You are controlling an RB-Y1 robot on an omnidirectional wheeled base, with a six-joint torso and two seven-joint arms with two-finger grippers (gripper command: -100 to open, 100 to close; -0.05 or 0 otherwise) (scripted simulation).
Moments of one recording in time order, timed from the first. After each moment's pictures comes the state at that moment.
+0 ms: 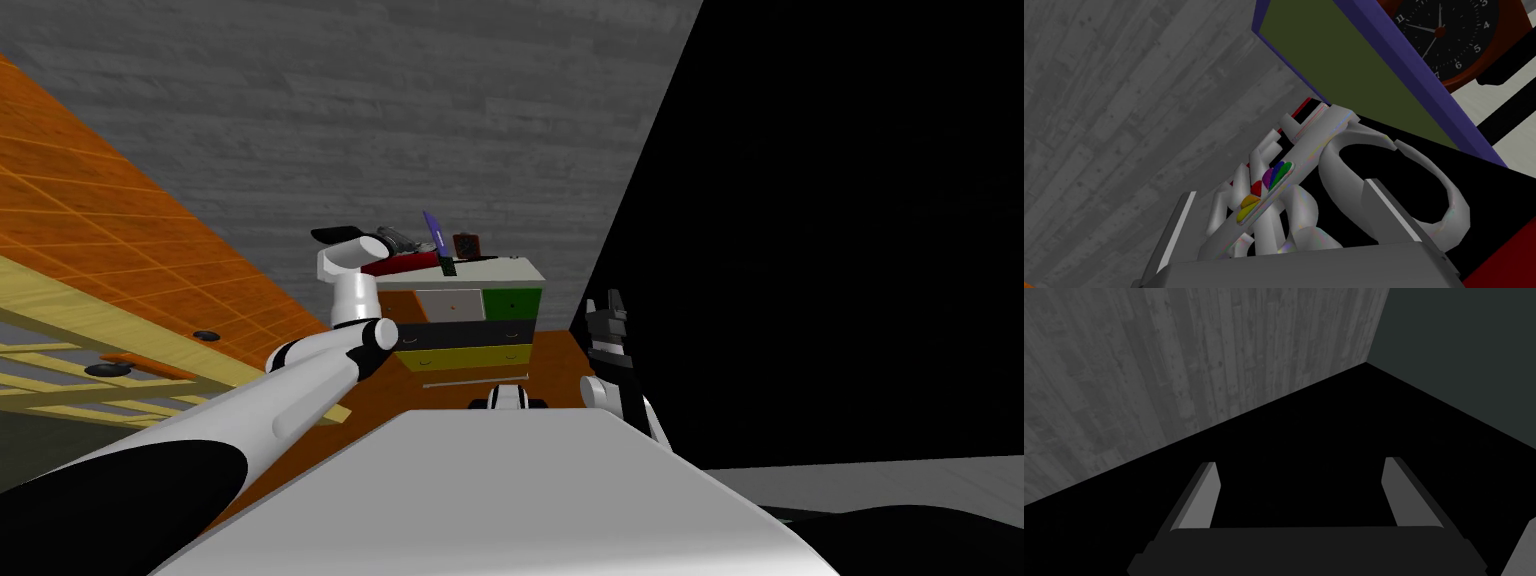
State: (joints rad) left arm -0.90 0.62 0.55 -1.23 0.46 0.70 0.55; right arm 0.47 0.04 -0.06 -2.27 -0.01 -0.39 -0.05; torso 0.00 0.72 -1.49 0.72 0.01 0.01
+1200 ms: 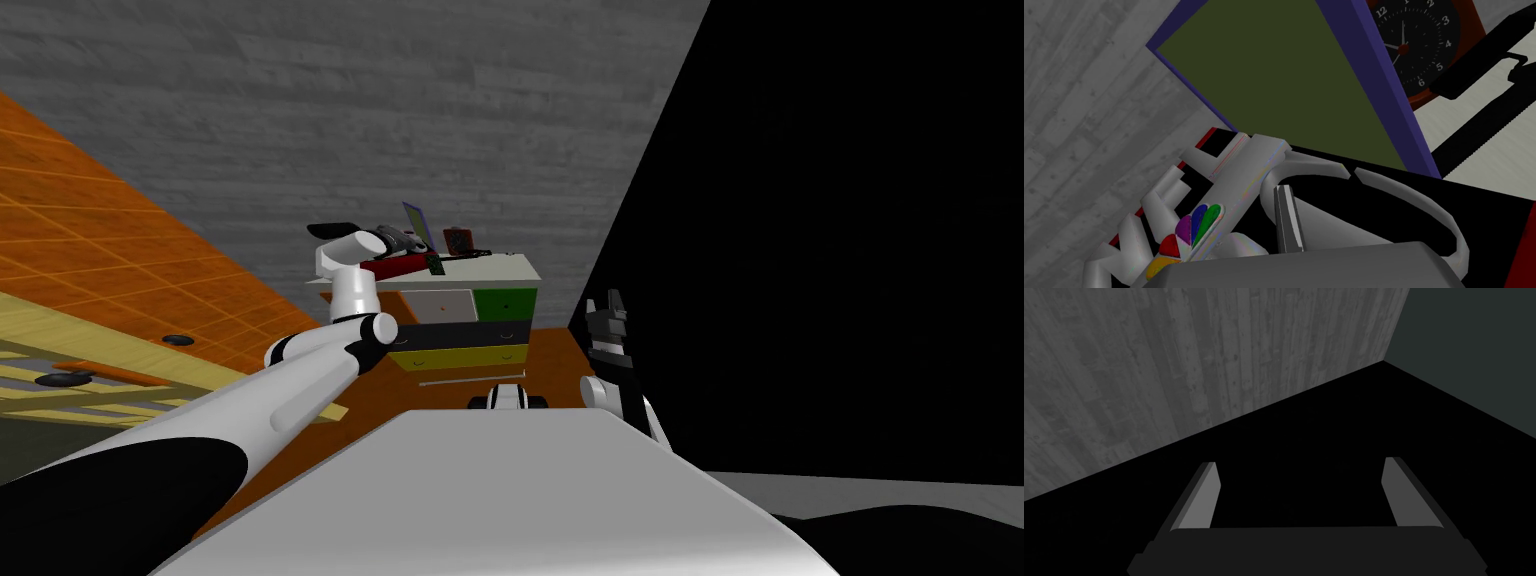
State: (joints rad) left arm -0.94 0.63 0.56 -1.18 0.48 0.72 0.56; right arm 0.47 0.04 -0.06 -2.27 -0.01 -0.39 -0.05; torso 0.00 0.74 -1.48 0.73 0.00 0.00
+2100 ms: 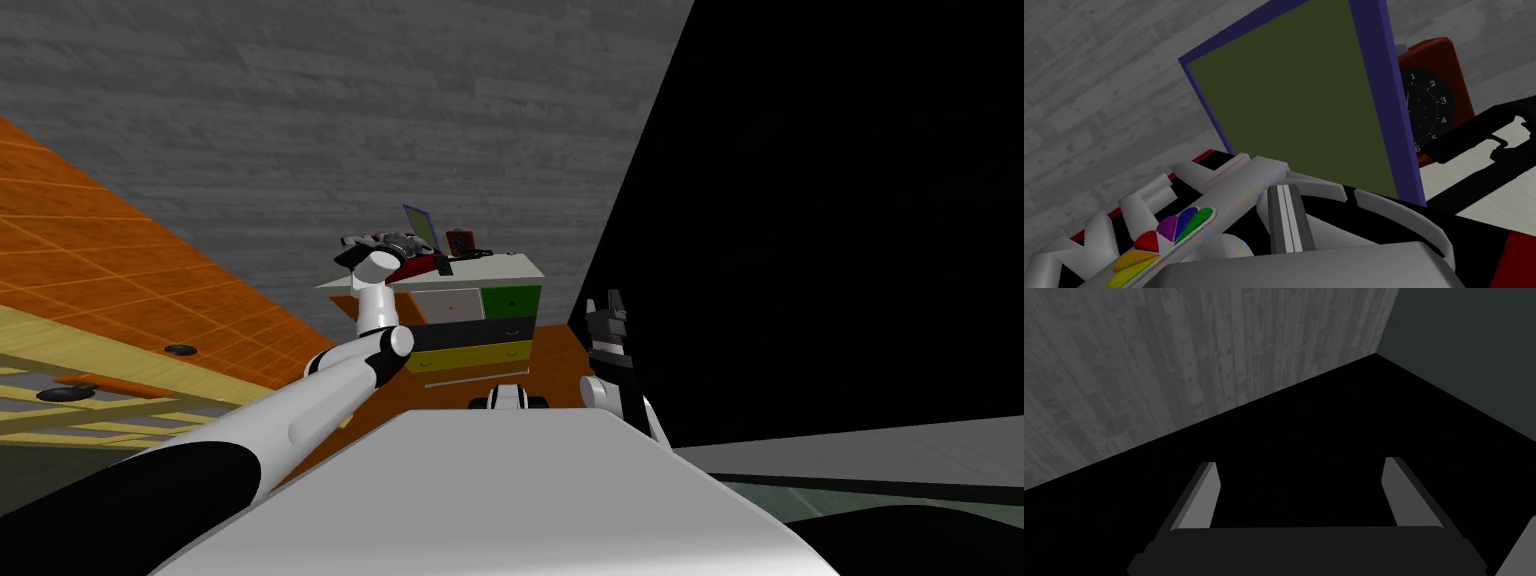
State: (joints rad) left arm -0.85 0.47 0.64 -1.25 0.63 0.47 0.57; right arm 0.47 0.04 -0.06 -2.27 -0.01 -0.39 -0.05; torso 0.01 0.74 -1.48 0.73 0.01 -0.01
